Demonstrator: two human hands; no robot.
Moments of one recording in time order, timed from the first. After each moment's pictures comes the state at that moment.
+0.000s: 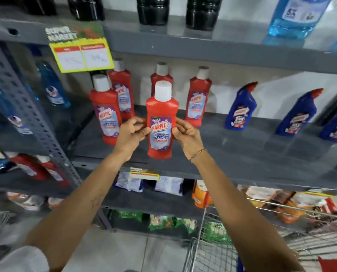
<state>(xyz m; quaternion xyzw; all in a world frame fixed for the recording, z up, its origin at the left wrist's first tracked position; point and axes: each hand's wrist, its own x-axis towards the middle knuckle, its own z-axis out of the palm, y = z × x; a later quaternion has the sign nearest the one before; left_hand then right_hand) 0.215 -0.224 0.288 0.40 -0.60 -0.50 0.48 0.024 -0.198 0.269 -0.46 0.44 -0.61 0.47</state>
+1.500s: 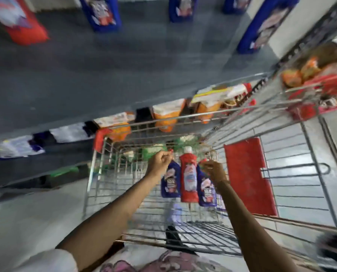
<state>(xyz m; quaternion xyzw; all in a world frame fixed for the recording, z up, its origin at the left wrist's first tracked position) -0.128 0.019 0.031 0.49 -0.60 -0.63 0.05 -0.279 0.162 0.035 -0.12 0.84 -0.32 0.42</state>
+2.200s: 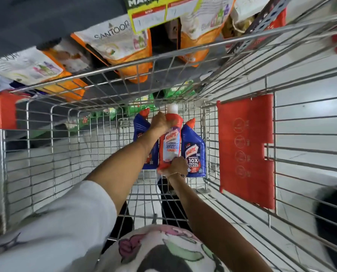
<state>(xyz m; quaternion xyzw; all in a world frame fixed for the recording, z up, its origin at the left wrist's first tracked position) -0.272 0.045 -0.125 0.54 -0.66 -0.49 -0.22 -0.233 0.192 -0.129 -0.04 0.87 -0.02 0.49</state>
